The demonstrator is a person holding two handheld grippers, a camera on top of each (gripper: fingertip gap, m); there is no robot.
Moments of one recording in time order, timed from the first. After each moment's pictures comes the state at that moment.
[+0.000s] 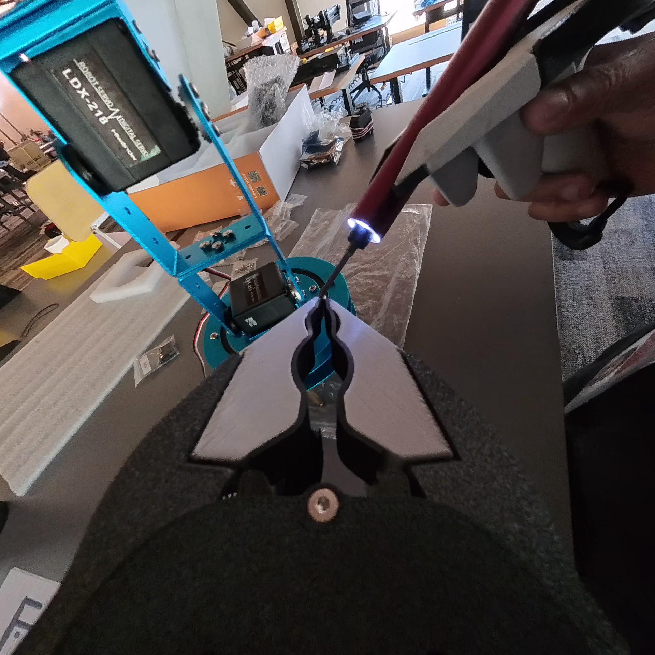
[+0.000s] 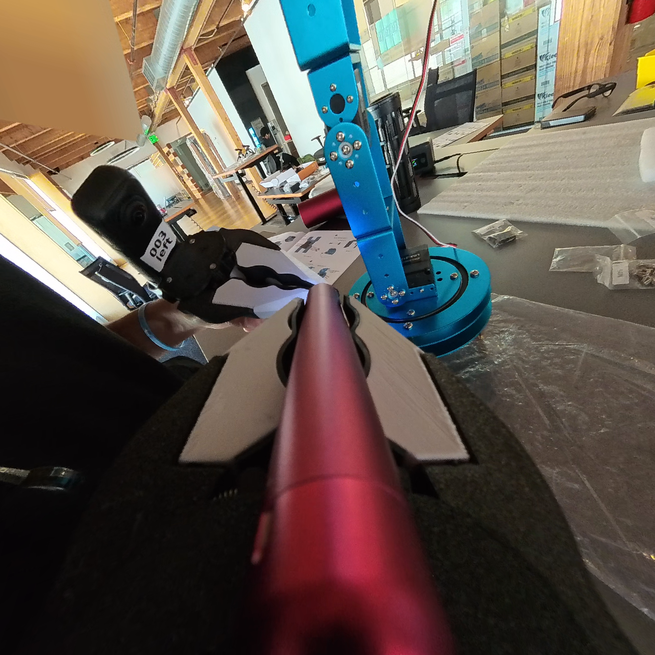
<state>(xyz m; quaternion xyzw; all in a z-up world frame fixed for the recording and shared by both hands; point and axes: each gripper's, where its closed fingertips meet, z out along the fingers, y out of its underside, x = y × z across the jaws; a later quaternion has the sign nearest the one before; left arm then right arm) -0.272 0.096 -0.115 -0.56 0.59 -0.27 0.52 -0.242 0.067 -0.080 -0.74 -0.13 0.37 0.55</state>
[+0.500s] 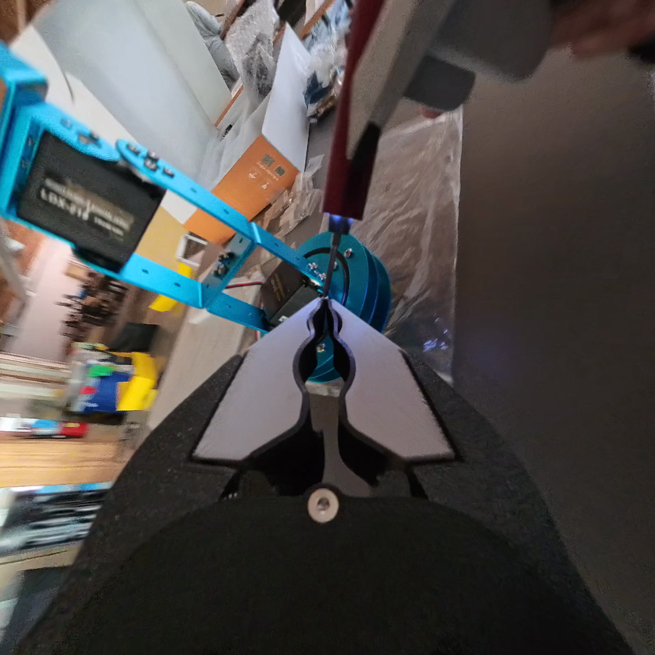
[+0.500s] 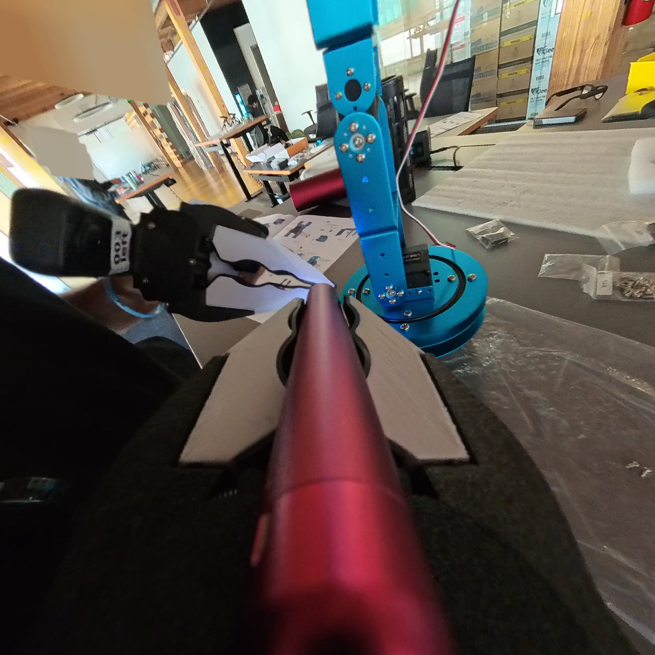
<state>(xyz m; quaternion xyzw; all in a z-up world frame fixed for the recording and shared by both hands) -0.278 0.104 -0.119 -0.47 0.69 -0.08 0.55 -0.247 0.070 -0.083 -0.75 -0.16 0.33 0.55</state>
